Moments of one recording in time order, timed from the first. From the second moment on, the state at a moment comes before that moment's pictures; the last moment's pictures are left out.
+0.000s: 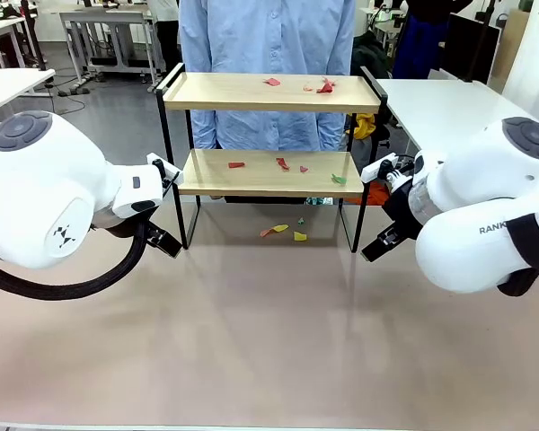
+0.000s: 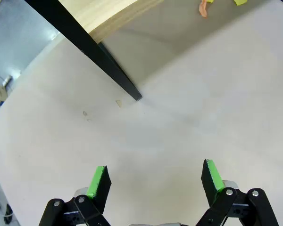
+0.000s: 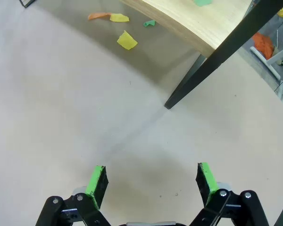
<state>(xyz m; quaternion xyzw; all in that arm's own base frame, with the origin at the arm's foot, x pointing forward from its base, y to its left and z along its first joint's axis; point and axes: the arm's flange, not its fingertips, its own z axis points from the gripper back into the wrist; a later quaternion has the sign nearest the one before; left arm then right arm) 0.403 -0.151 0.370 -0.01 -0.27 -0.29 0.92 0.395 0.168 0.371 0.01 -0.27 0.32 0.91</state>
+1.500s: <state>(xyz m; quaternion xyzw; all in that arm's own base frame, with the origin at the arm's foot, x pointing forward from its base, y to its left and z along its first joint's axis) 0.477 0.014 0.520 -0.28 -0.32 -0.58 0.69 0.437 -0.011 0.536 0.22 -0.33 0.48 0.78</state>
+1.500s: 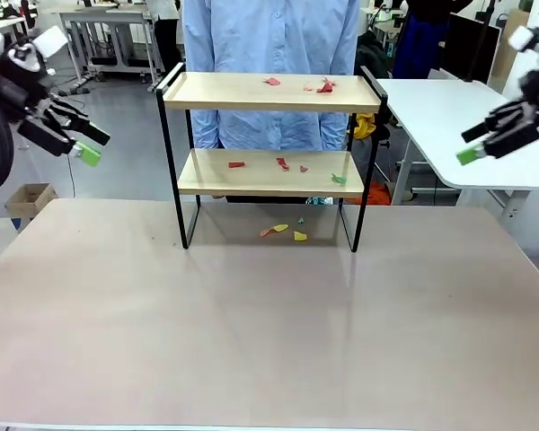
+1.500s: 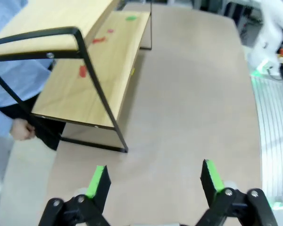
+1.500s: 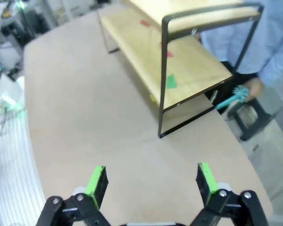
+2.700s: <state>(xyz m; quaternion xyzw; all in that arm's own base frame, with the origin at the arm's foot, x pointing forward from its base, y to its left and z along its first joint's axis) 0.552 0.058 0.463 -0.34 -0.32 -0.56 0.68 0.500 -0.076 0.497 0.29 -0.32 0.49 0.76</state>
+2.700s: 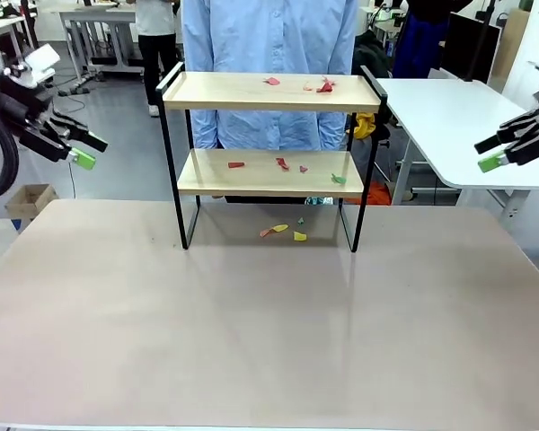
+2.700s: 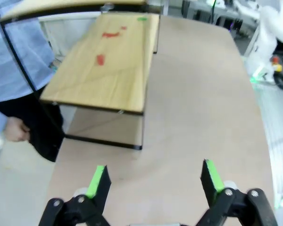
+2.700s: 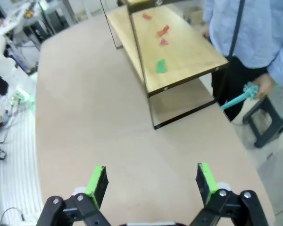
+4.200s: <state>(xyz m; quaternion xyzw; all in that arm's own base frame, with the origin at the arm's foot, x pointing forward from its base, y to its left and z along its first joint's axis) 0.647 0.123 0.343 -0.46 -0.53 -0.54 0.46 0.622 -0.138 0.377 0.44 -0.46 0.53 0.57</state>
